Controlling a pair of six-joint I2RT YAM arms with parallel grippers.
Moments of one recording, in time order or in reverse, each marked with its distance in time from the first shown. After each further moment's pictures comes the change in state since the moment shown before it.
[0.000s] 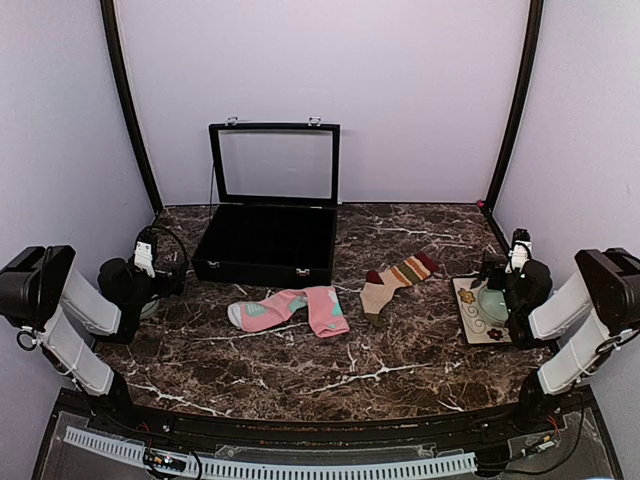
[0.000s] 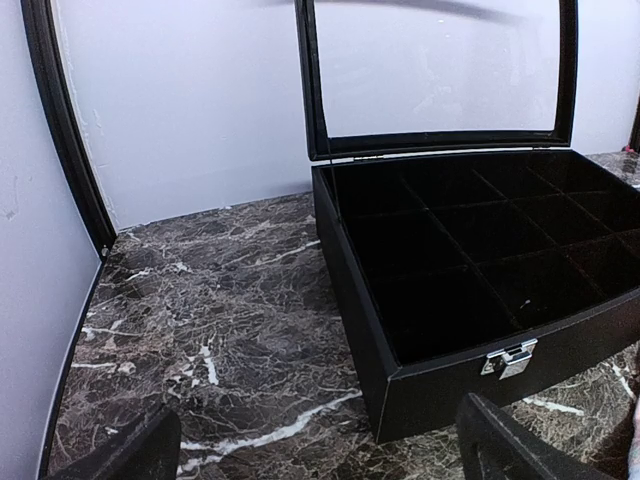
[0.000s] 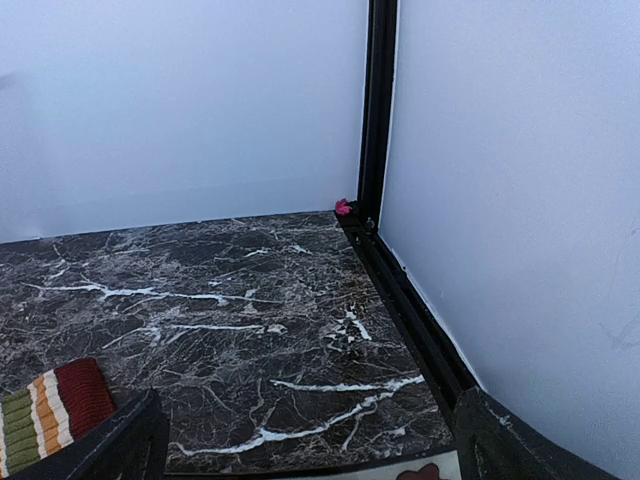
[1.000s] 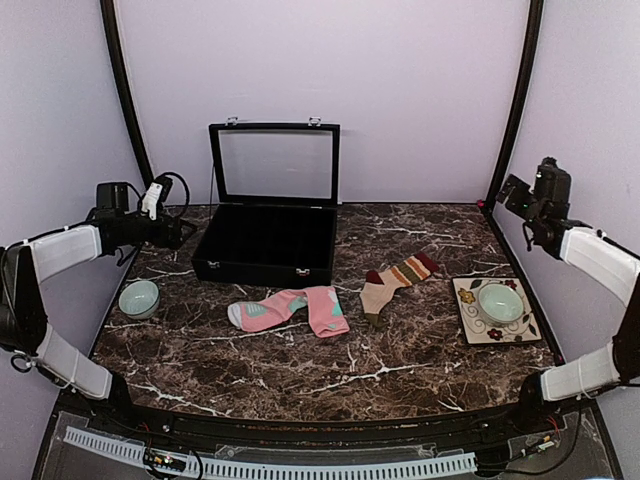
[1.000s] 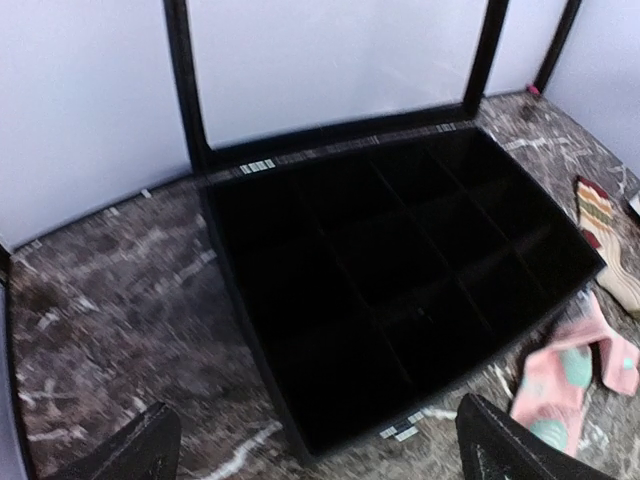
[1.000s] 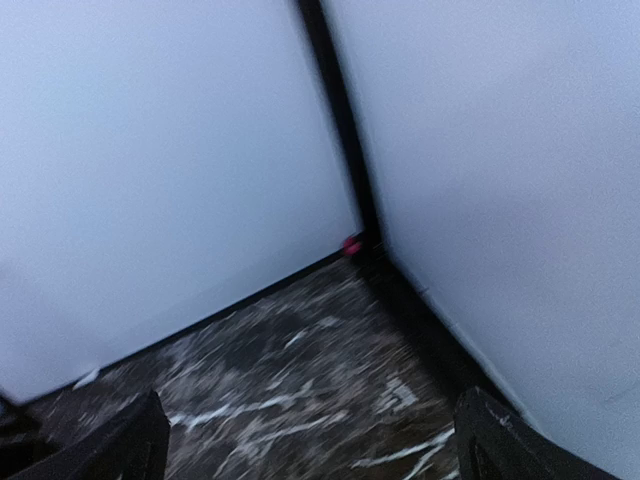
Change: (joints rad) left arm 0.000 -0.163 0.690 -1.205 0.248 0.118; right arm -0.082 -0.264 0.709 -1.153 0.069 0.390
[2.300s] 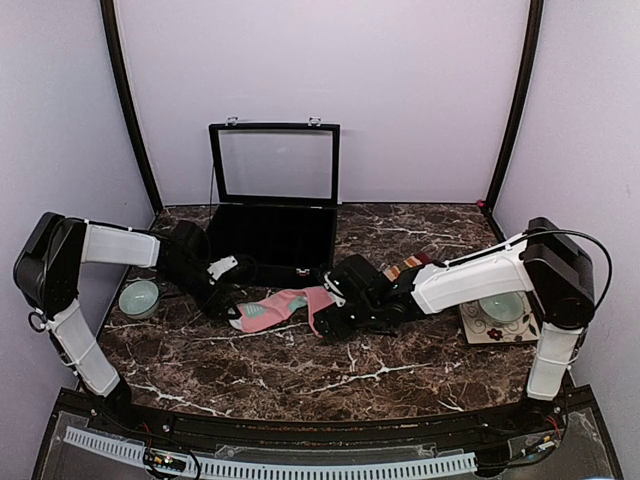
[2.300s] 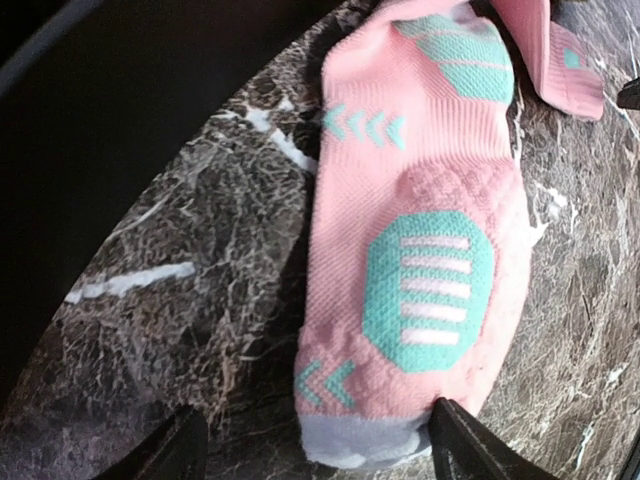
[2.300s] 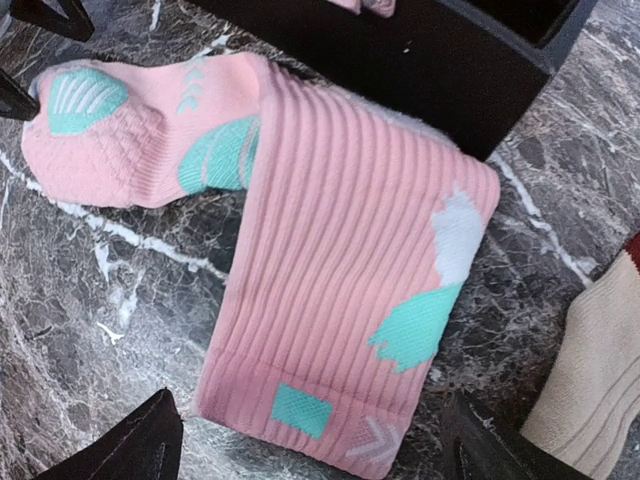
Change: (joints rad) left arm -0.360 0.292 0.006 -0.430 -0.031 0.324; right arm 1.088 0.591 0.209 -0.248 -0.106 -0.053
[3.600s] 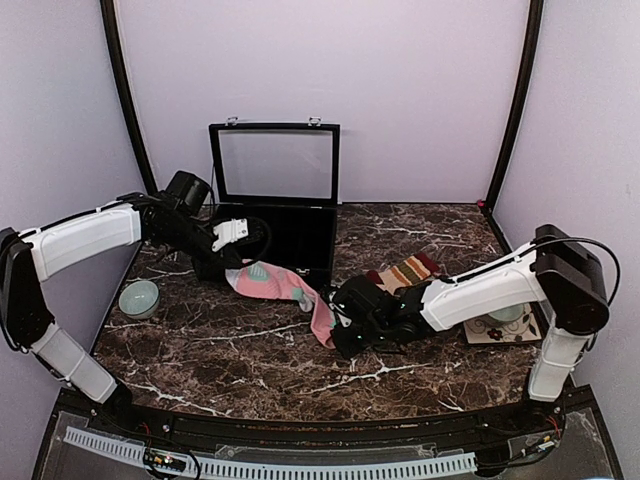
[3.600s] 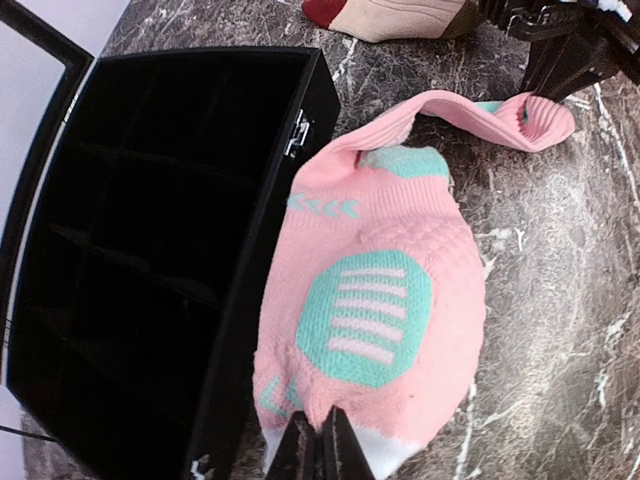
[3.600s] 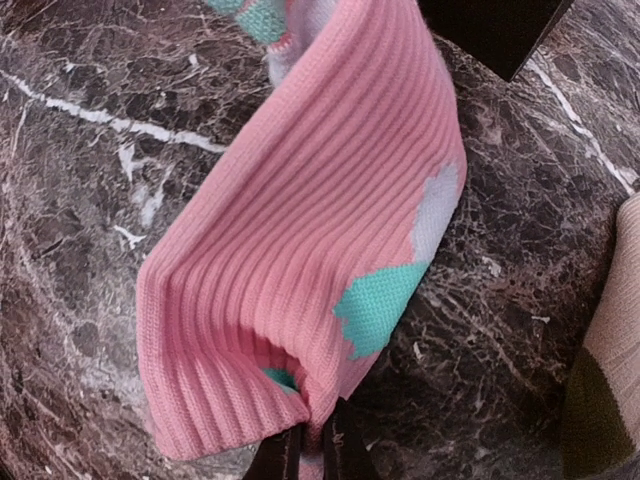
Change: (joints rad) left arm -0.145 -0.201 0.242 -0.218 -0.124 0.284; right arm 0.072 -0.039 -0.106 0.008 -0.008 0.061
